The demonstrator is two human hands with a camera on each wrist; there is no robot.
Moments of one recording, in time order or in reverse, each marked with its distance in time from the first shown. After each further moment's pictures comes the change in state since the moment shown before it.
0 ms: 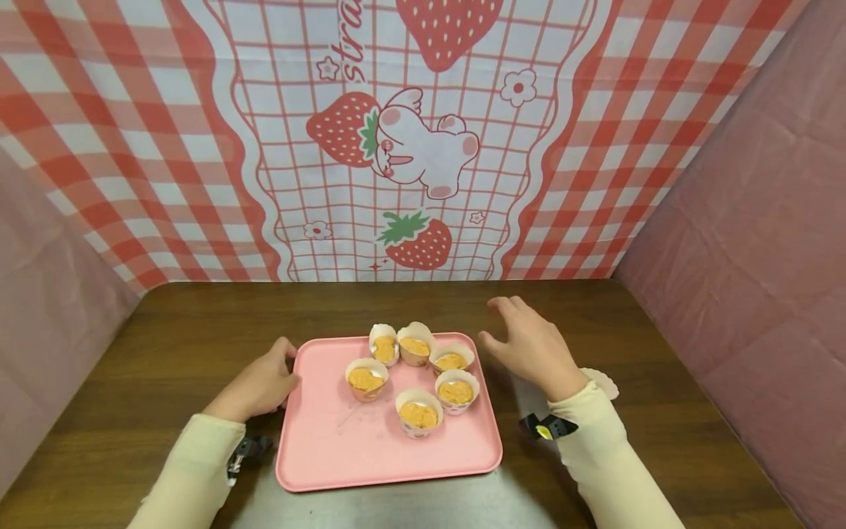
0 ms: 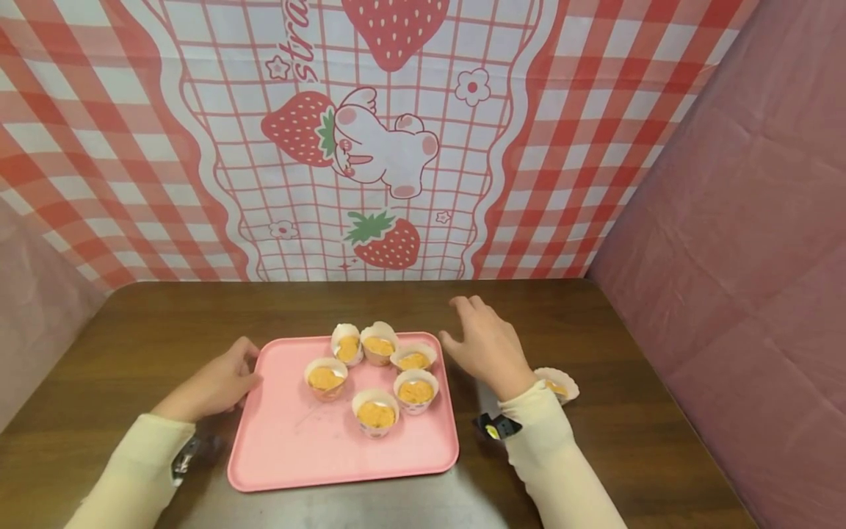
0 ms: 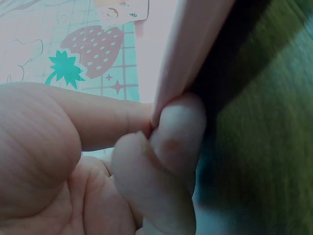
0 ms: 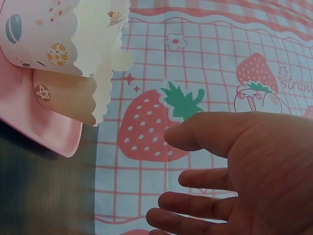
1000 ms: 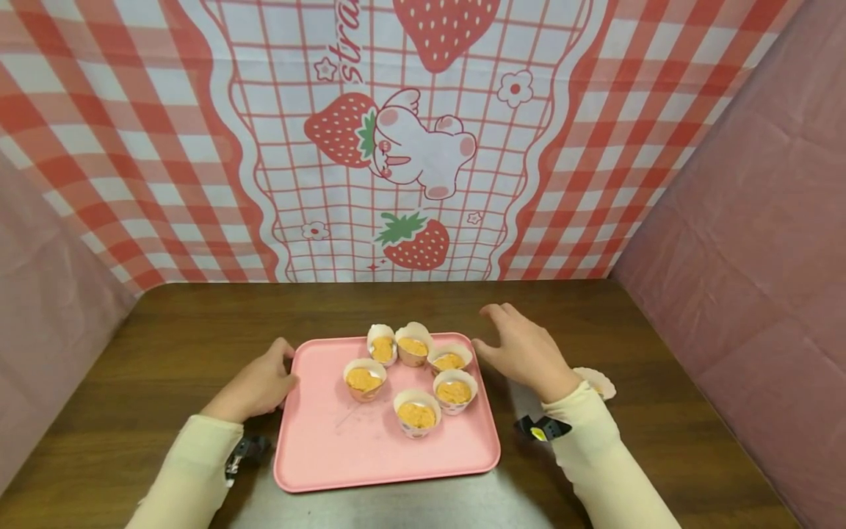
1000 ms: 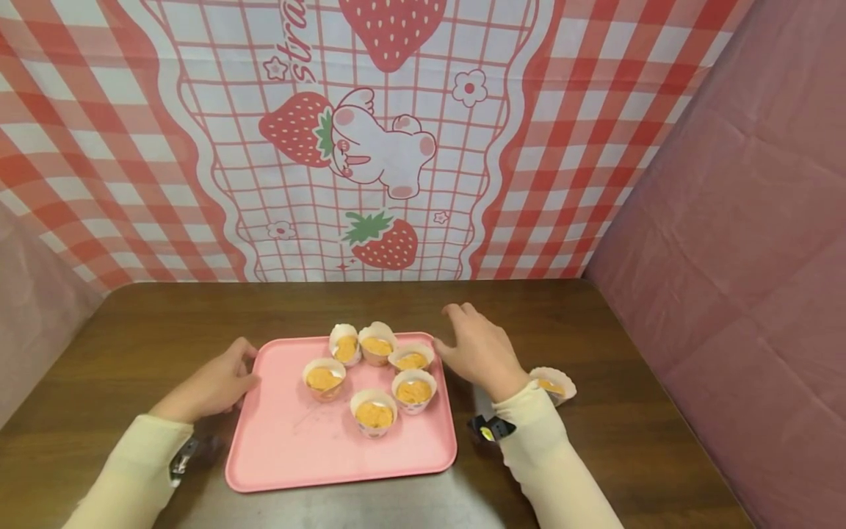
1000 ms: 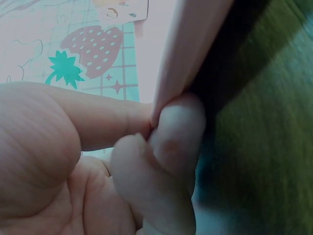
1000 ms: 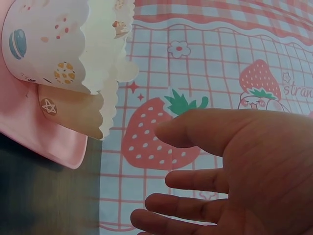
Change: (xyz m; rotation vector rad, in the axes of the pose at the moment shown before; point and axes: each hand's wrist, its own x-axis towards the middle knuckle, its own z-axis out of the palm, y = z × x) left_hand -0.001 0.000 -0.001 0.021 -0.007 0.004; right_hand -0.003 -0.006 0.006 -0.002 -0.072 0.024
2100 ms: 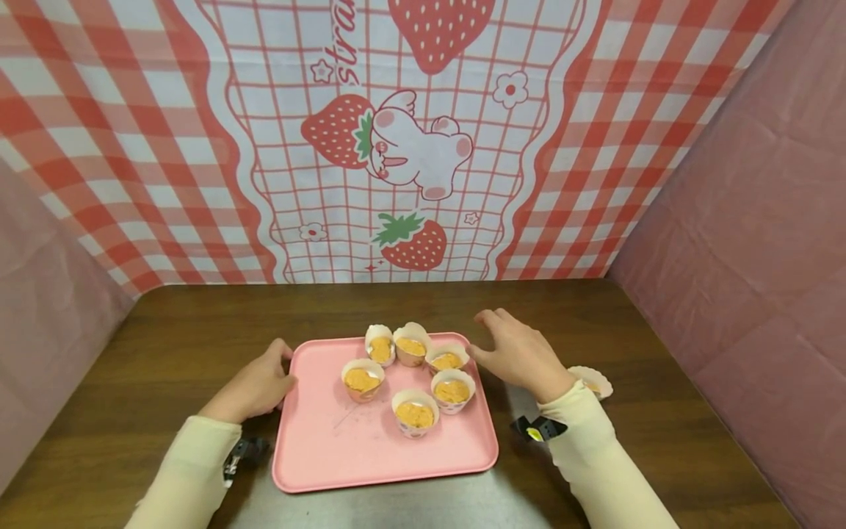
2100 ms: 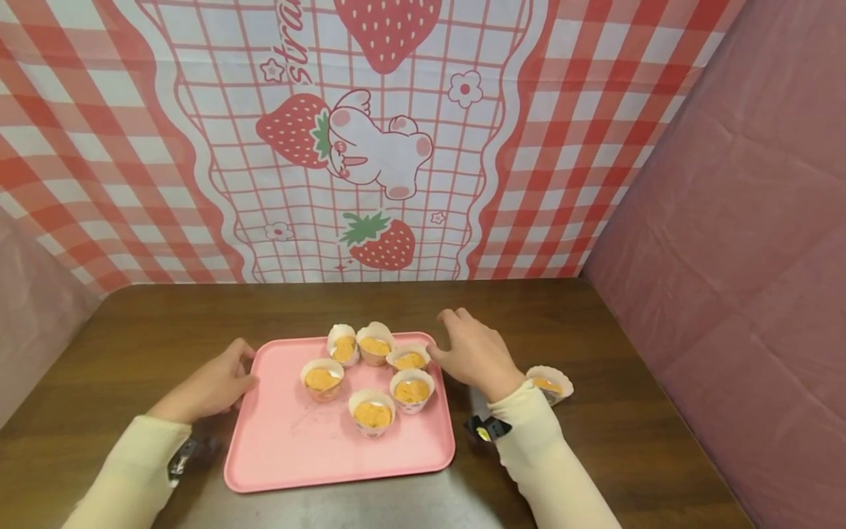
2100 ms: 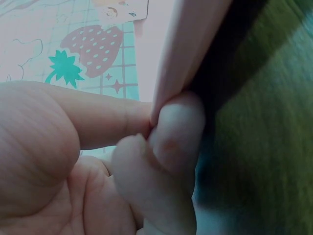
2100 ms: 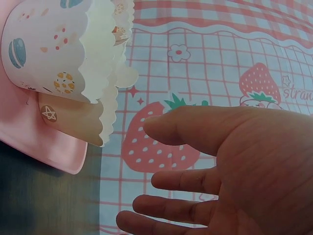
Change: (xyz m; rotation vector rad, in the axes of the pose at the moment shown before) left_hand 0.000 -0.002 0.000 0.015 -0.002 0.015; right_hand -0.002 -0.004 0.002 -0.003 -0.069 0.021
